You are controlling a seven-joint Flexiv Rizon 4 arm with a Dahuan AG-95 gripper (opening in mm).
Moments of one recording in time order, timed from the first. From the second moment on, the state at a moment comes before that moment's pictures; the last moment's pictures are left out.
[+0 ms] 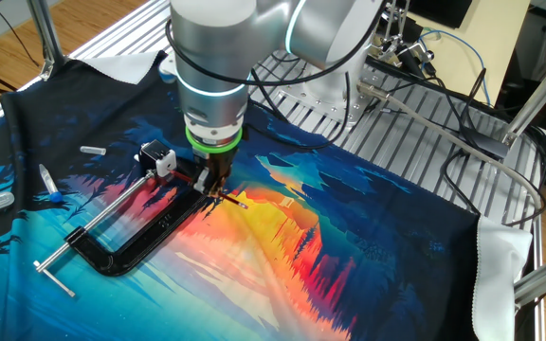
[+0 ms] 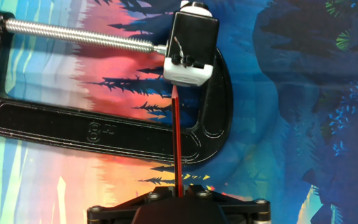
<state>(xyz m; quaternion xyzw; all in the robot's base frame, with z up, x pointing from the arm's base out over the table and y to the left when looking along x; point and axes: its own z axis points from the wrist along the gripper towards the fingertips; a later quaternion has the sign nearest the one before) 0.510 -0.048 0.054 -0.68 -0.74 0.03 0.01</state>
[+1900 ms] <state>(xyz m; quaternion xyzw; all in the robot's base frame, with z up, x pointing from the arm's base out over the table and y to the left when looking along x) 0.504 -0.061 0.050 -0.70 -0.72 0.01 0.02</state>
